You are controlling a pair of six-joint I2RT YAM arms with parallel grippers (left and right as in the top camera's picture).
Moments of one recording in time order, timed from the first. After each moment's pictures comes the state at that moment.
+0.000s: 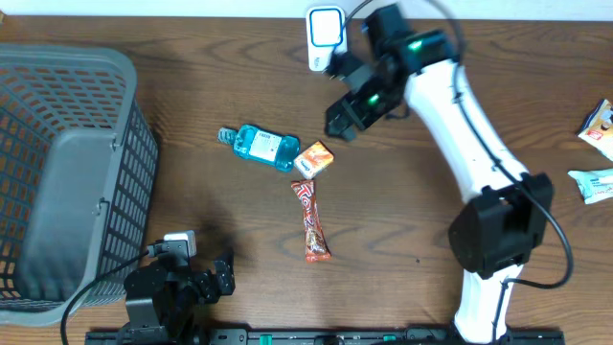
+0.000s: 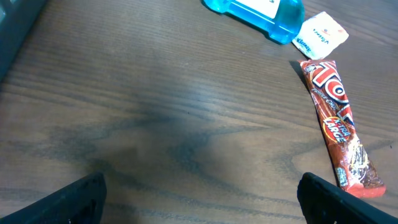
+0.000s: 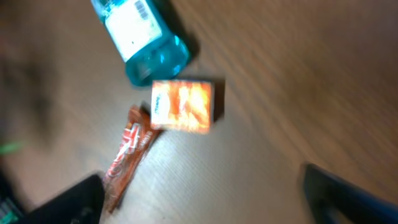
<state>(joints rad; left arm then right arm) 0.06 0.02 0.27 -0.95 0.25 -0.16 0.38 2.07 1.97 -1.21 -0.34 -0.33</state>
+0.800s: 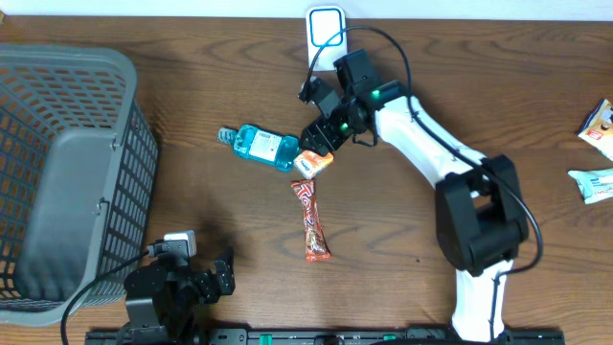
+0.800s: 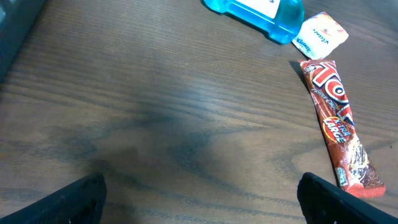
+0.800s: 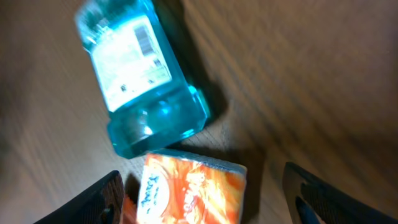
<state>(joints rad) 0.06 0.02 0.27 -0.95 0.25 -0.16 0.45 2.12 1.61 -0.65 -0.46 -0.26</state>
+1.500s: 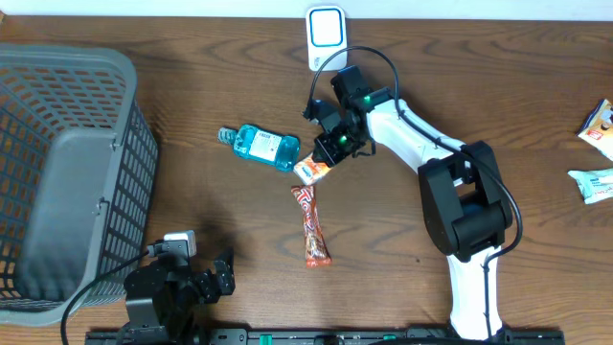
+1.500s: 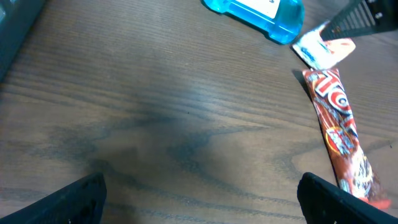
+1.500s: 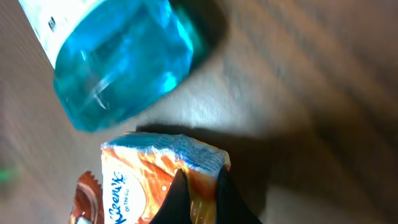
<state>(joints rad) 0.06 0.02 0.27 -0.95 0.25 -0.16 0.44 2.22 1.62 -0.79 -0.48 -0.16</state>
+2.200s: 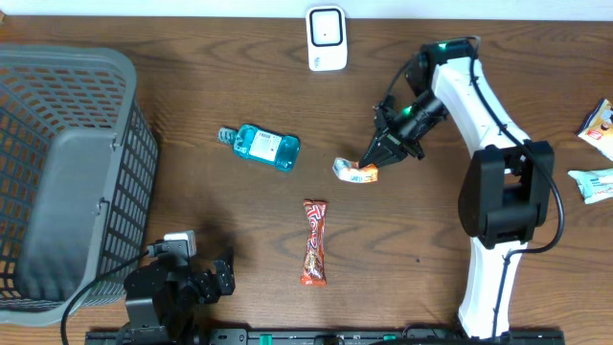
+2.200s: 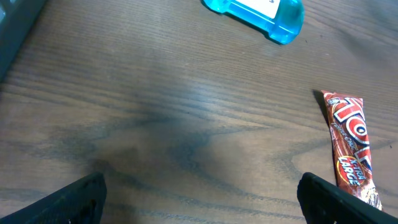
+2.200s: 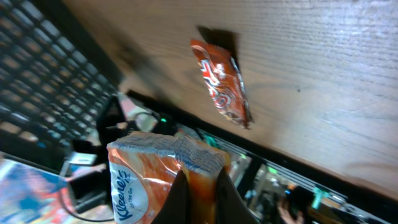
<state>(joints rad) 0.06 0.02 0.27 -0.95 0.25 -0.16 0.17 2.23 1.91 -1.70 -0.81 0.16</state>
